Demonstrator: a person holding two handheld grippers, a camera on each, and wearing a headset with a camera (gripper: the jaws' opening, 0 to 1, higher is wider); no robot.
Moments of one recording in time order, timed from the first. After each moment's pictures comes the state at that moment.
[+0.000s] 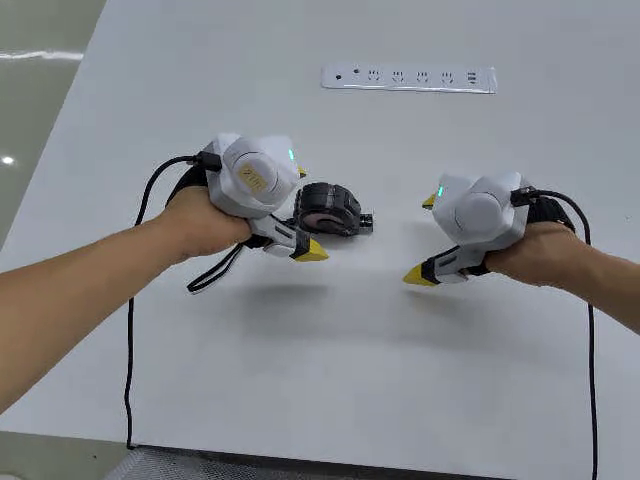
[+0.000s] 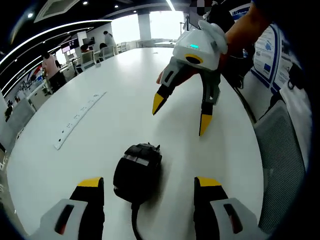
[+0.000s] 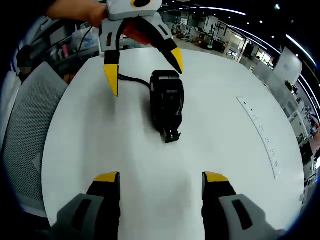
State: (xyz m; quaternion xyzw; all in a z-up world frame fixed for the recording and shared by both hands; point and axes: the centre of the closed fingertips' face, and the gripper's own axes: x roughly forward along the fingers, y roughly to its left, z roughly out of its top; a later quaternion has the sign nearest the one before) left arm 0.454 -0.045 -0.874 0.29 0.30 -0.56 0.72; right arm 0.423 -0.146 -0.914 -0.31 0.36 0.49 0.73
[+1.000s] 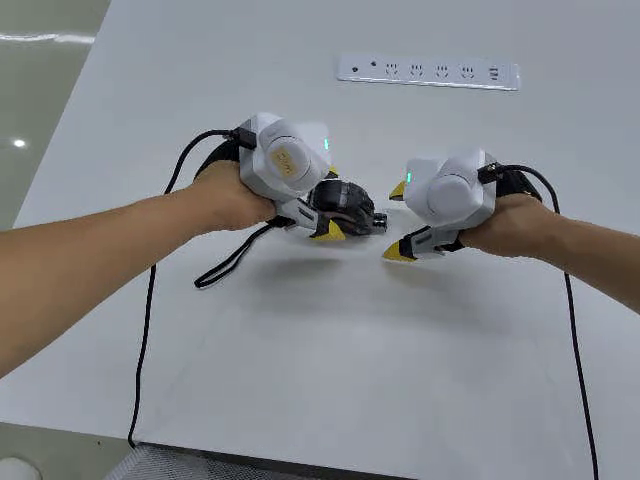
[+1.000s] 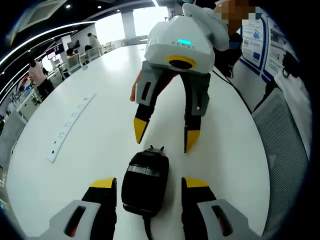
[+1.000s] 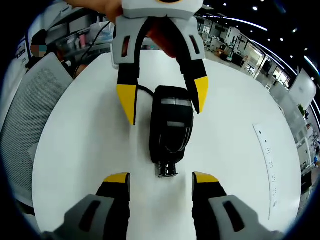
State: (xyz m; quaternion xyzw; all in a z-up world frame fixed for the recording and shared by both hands) left arm 0.467 -0.057 -0.885 0.32 0.29 -0.59 0.68; right arm 0.450 -0.096 -0.919 -0.35 0.32 0.56 0.69
